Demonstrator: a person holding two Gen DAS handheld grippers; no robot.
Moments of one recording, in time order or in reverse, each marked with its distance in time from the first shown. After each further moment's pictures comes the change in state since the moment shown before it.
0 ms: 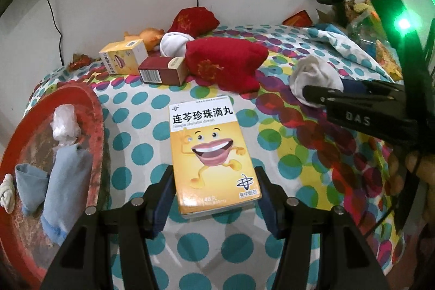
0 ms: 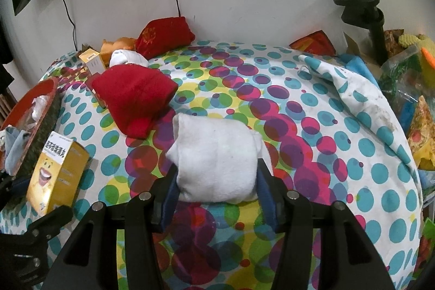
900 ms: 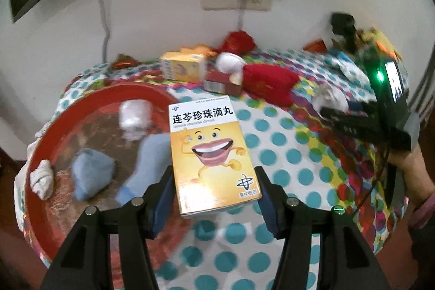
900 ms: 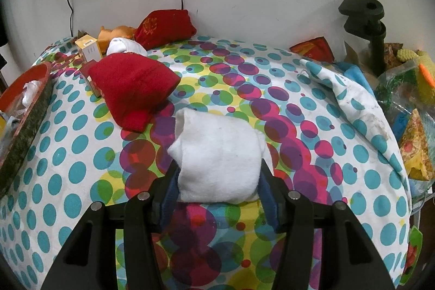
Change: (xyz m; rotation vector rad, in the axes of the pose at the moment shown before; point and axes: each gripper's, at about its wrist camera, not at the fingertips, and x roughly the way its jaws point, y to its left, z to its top) left arm -0.081 0.083 -0.016 -0.083 -0.062 0.035; right arm -0.023 -0.024 -0.015 -0.063 0.016 -0.078
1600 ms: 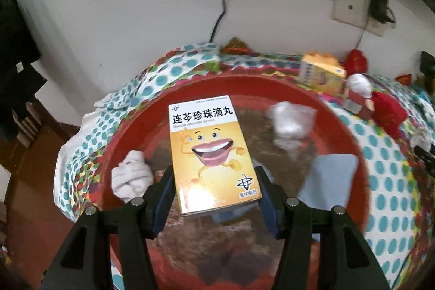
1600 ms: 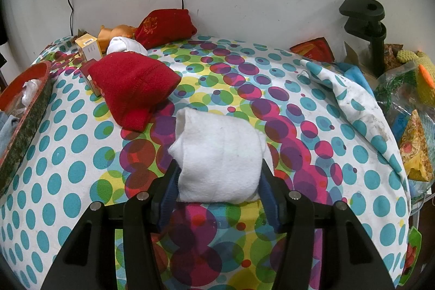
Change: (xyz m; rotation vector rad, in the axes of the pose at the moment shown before) left arm 0.018 0.167 0.003 -0.194 0.067 0.270; right arm 0.006 0.013 0.007 -0.002 0.002 -0.003
